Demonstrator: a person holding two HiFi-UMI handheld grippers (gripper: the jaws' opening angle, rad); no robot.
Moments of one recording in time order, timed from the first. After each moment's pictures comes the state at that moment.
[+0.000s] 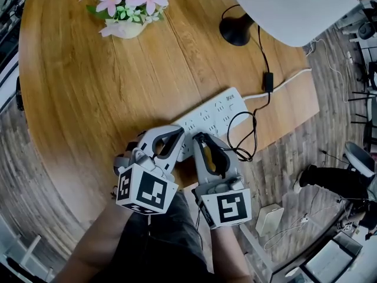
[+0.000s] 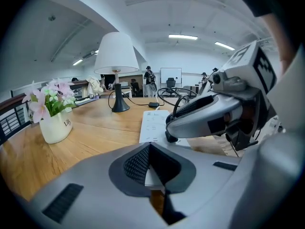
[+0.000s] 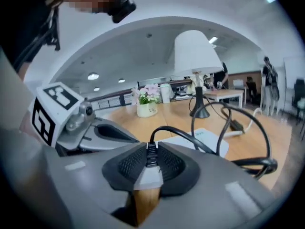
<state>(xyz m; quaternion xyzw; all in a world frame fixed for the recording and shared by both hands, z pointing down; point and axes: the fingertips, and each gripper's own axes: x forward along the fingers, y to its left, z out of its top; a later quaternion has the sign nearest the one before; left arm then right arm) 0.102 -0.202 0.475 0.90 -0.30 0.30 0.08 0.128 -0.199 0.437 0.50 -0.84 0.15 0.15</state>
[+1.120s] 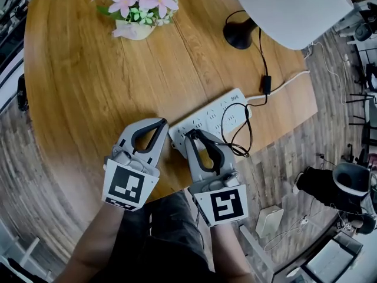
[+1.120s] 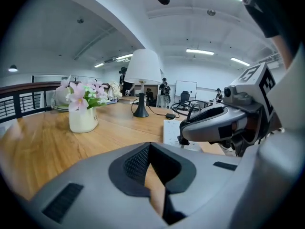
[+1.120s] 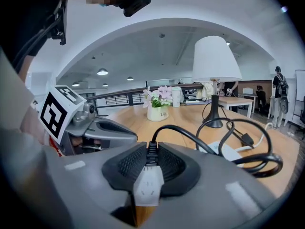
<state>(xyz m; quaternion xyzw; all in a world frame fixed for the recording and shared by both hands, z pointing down) 0.042 -0.218 0.447 0.89 -0.38 0.20 0.13 0.094 -0.198 0.423 0.47 -0.86 0.15 0.16</state>
